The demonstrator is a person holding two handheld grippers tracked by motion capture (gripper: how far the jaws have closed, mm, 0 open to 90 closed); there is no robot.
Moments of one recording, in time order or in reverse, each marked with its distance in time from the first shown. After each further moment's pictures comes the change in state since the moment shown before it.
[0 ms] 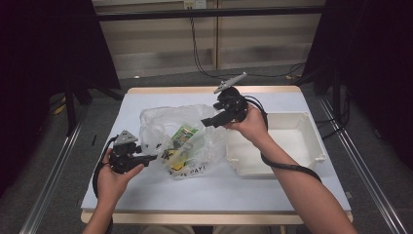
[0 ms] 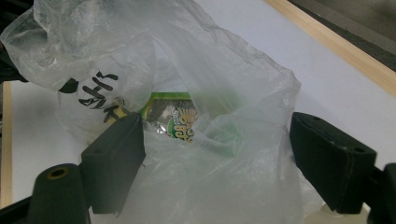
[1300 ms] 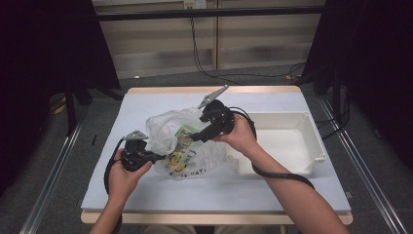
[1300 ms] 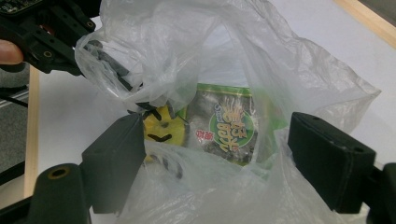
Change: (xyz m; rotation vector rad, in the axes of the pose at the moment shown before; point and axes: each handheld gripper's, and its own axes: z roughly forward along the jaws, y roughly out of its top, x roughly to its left) left arm -0.012 0.008 0.020 0.048 -0.157 -0.083; right arm 0.036 -0.002 0.028 0.053 0.078 -0.083
